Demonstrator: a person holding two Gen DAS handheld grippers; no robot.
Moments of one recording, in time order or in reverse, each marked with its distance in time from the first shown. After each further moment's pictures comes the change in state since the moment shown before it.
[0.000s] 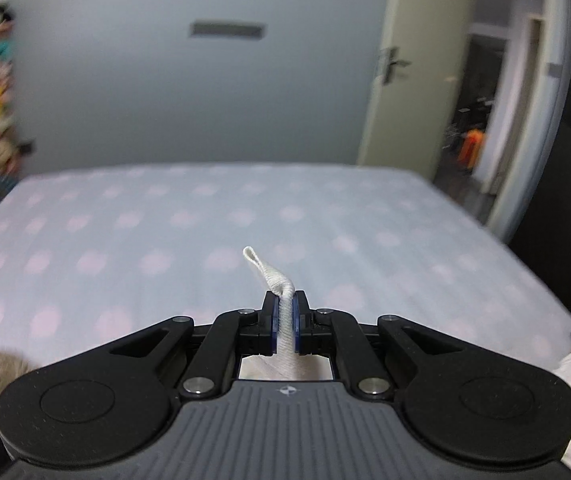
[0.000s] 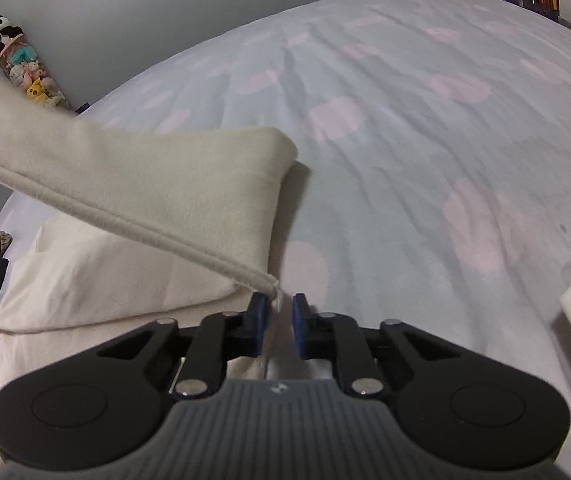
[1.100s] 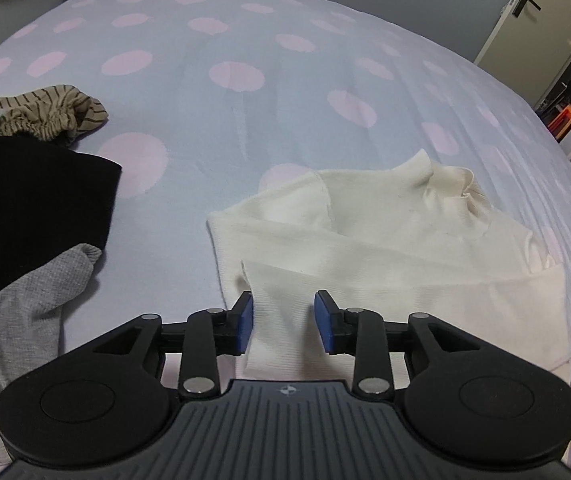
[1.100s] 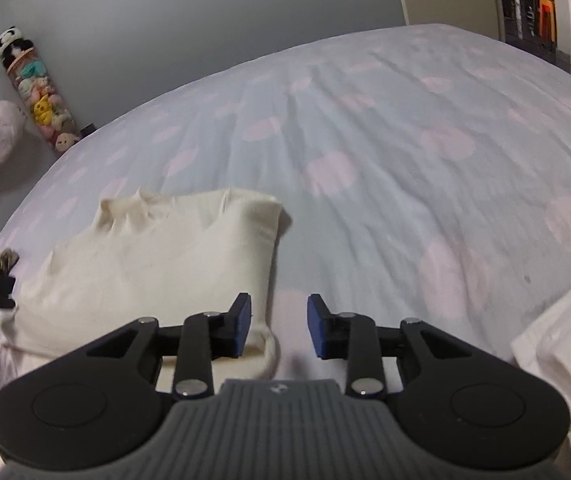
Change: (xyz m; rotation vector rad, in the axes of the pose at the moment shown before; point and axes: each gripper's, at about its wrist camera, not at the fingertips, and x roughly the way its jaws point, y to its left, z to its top) left arm 0.091 0.144 -0.174 -0.277 0.331 0.105; right arm -0.029 0.003 0.027 -0.023 -0.094 -0.005
